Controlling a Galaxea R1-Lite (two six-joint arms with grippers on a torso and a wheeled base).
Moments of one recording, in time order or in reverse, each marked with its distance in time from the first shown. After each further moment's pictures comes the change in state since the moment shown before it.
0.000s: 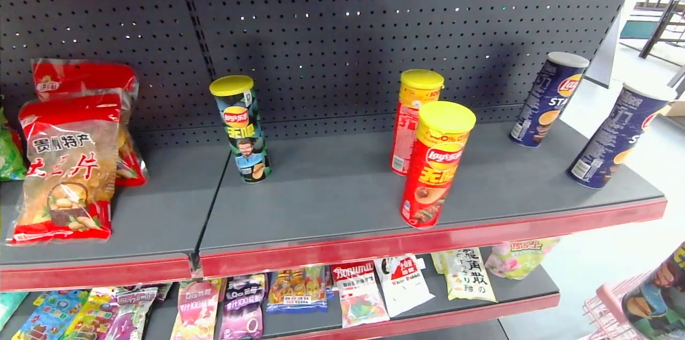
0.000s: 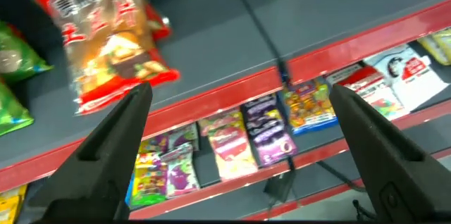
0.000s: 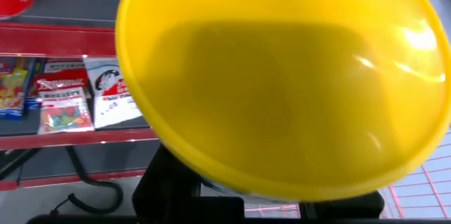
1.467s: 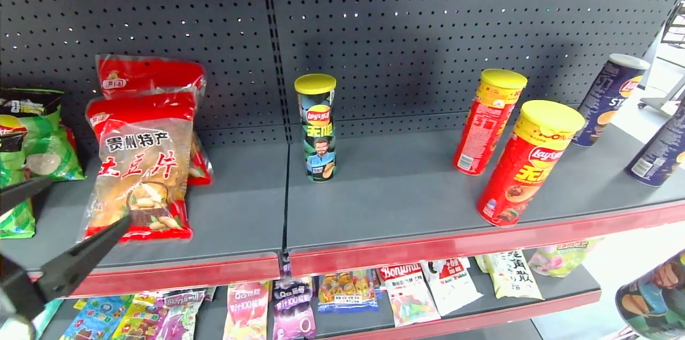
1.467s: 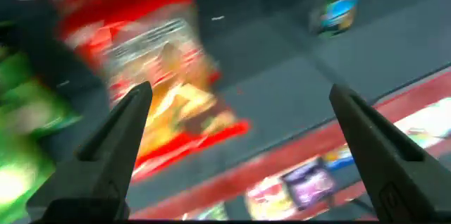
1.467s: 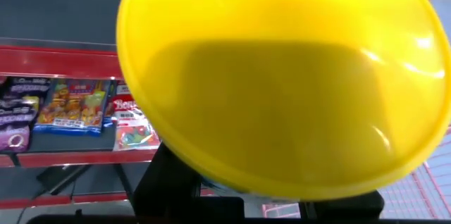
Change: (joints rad) left arm -0.012 0.515 0.013 -0.581 -0.183 -0.027; right arm -0.114 -0.087 0.052 -0.061 0.186 -0.028
